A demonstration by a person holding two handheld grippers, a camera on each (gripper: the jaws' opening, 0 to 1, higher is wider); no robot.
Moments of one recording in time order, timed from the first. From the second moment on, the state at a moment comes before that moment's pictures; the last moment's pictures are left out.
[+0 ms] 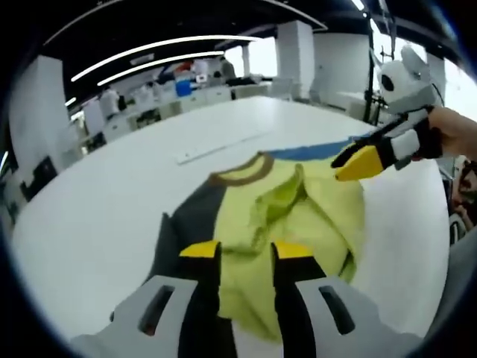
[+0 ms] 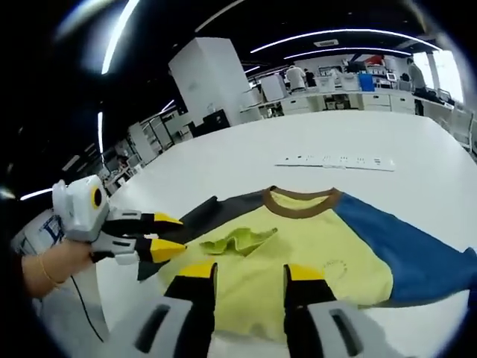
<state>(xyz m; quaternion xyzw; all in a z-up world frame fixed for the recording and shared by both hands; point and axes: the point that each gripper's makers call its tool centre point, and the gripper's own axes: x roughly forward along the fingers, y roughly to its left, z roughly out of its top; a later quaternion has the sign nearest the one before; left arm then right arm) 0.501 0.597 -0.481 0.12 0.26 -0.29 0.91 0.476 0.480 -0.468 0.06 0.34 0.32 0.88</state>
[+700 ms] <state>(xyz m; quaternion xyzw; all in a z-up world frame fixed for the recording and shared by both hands) 0.524 0.595 -0.499 0.14 0.27 -0.30 0.90 0.401 0.517 -0.506 0.08 0.40 0.28 0.87</state>
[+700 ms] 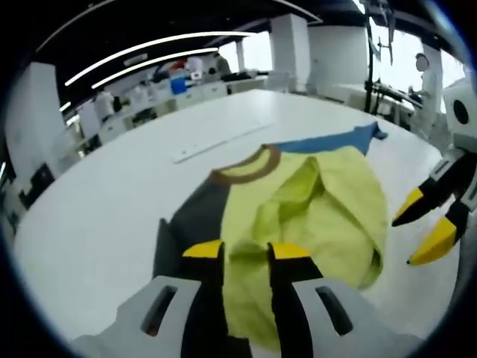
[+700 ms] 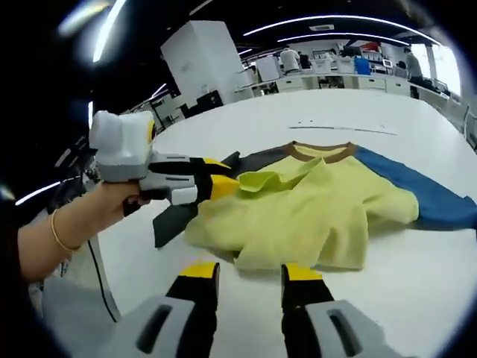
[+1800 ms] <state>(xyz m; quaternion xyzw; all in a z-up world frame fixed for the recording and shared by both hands) 0.540 0.598 -0.522 0.14 0.28 -0.29 0.90 0.416 0.519 -0.530 0.16 0.40 0.20 0.88</state>
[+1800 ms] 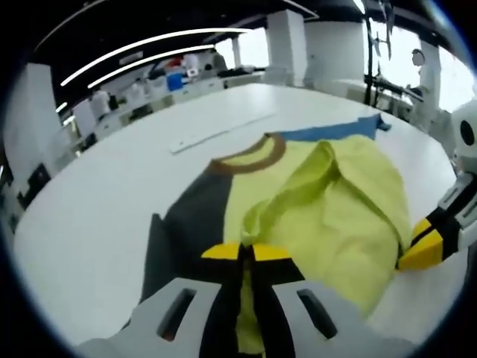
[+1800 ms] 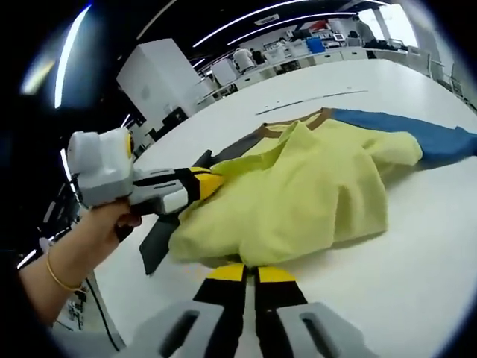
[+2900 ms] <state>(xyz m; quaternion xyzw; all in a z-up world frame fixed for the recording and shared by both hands) 0.490 0.614 -0.419 0.11 0.20 -0.27 0.94 0.372 0.430 -0.483 0.07 0.38 0.24 0.89</state>
